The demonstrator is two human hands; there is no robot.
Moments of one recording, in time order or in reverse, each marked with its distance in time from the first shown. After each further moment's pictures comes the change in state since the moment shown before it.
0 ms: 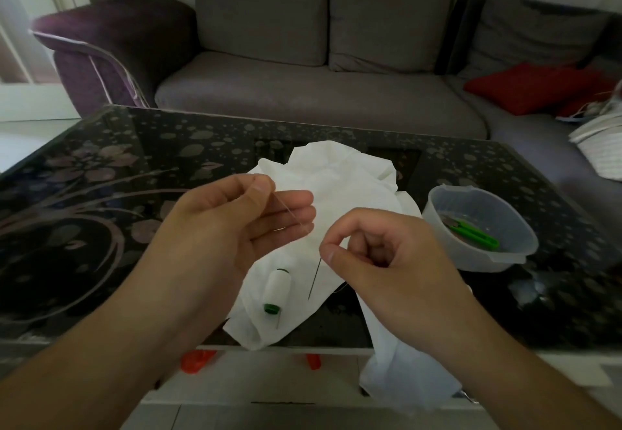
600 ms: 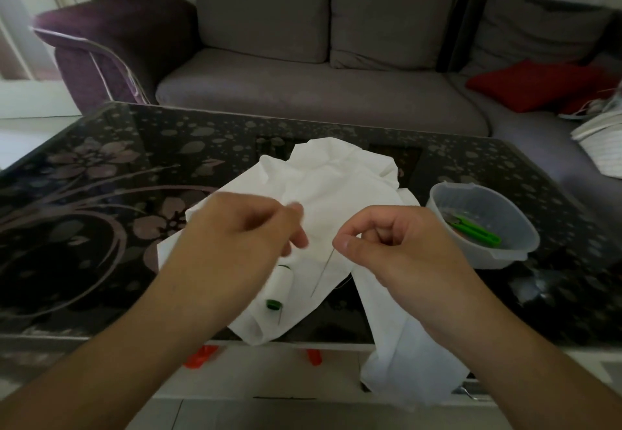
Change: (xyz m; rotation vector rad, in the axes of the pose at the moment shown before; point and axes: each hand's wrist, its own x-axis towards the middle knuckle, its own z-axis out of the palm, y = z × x) left_hand -0.005 -0.001 0.001 0.804 -0.018 0.143; right_hand 0.006 0.002 -0.009 0.111 0.030 0.232
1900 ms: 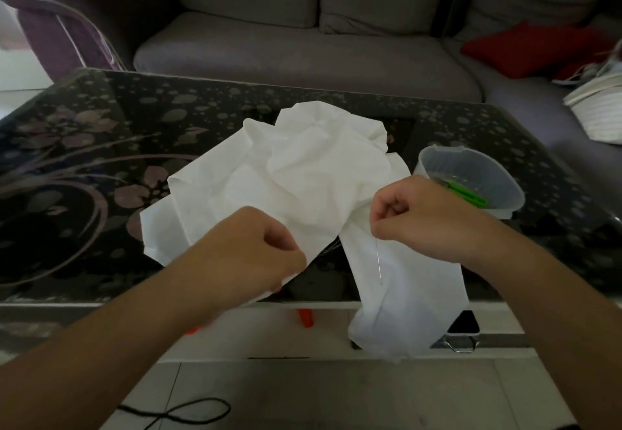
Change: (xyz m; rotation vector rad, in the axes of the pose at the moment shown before) left_hand 0.003 -0.033 0.026 0.176 -0.378 -0.269; right_hand 0.024 0.032 -0.042 -0.525 -0.202 0.173
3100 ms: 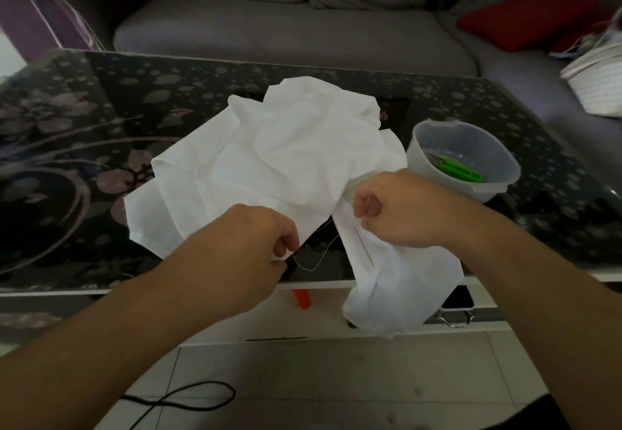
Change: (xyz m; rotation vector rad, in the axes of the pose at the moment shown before) left_hand 0.005 -0.018 0.022 0.582 0.014 0.249; right_hand 0.013 0.025 0.023 -0.339 -0.097 -0.008
